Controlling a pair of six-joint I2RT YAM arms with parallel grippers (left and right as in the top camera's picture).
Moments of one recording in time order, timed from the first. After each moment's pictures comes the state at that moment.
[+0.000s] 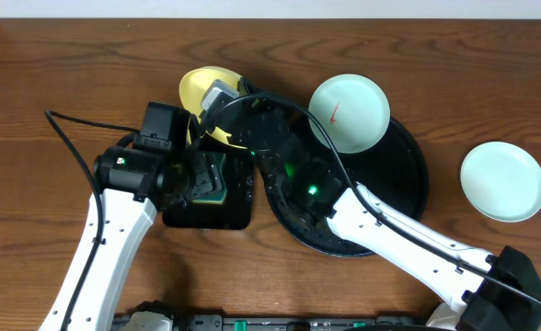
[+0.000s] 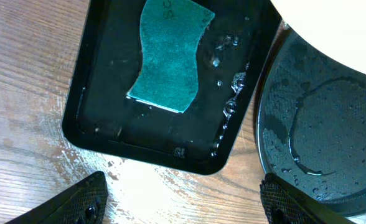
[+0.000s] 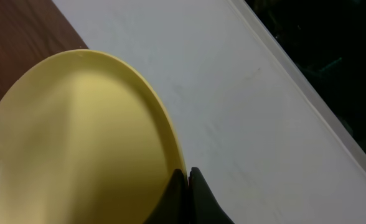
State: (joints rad) left arm -0.21 1.28 1.17 -1.16 0.09 -0.50; right arm 0.92 1.65 1.28 0.15 0.54 -0.66
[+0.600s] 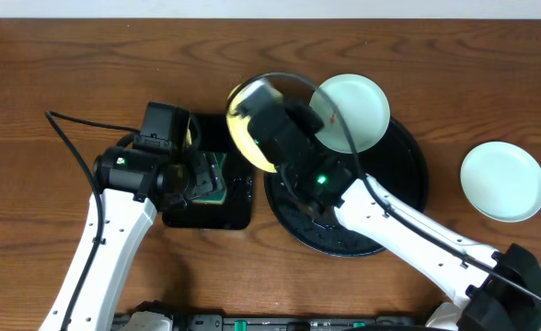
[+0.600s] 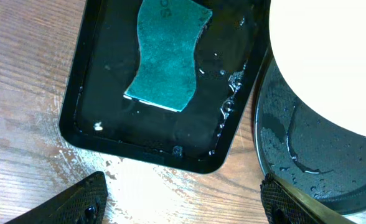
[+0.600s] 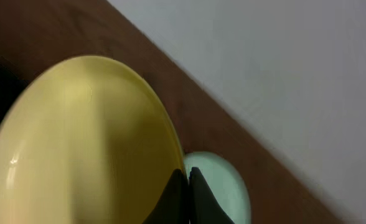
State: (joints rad) left arm -0.21 1.28 1.17 -1.16 0.09 -0.50; right arm 0.84 1.65 1.29 -0.25 0.64 -0.20
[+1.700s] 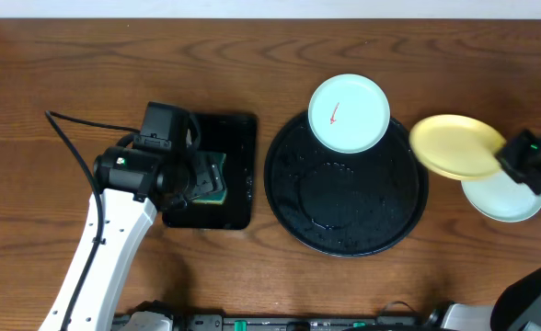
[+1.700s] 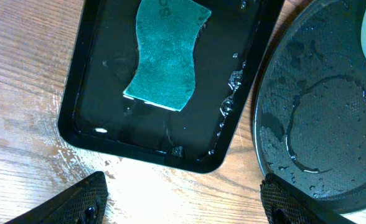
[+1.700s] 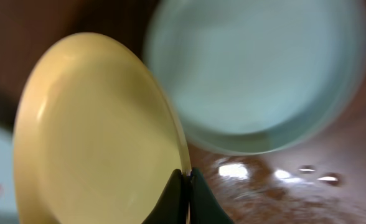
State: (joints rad) left arm -0.21 1.28 1.17 -1.16 0.10 -0.50; right arm -0.52 1.57 1.28 -1.00 -0.09 0.45
